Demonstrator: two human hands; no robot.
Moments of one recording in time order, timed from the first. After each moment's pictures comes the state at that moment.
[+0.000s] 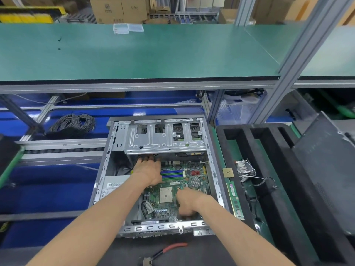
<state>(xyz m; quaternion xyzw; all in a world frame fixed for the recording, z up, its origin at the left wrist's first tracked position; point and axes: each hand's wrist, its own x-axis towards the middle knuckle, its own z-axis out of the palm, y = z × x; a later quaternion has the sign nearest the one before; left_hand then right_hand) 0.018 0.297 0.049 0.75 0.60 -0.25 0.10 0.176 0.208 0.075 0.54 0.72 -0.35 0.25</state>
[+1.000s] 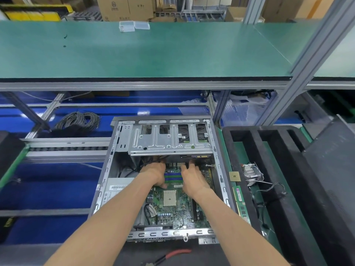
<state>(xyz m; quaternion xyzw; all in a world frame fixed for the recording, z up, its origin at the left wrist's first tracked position) 0.026 0.312 0.040 0.71 0.62 -0.26 0.22 0.172 0.252 0.043 0.66 0.72 -0.19 0.03</state>
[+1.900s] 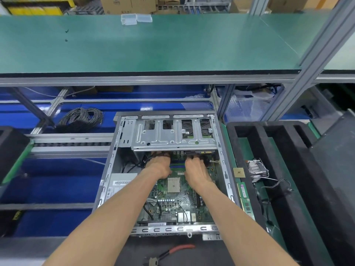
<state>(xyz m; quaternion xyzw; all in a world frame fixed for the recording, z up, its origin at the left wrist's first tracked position) 0.029 0.316 0.037 0.71 0.64 -0.19 0.22 0.169 0.264 0.043 0.68 0.71 -0.18 0.01</state>
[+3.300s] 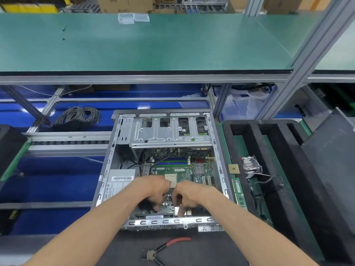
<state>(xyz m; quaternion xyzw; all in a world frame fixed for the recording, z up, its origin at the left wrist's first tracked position) 0.015 0.254 0.064 0.81 0.40 -0.35 0.26 0.171 0.220 0.070 0.49 0.74 -0.42 0.18</state>
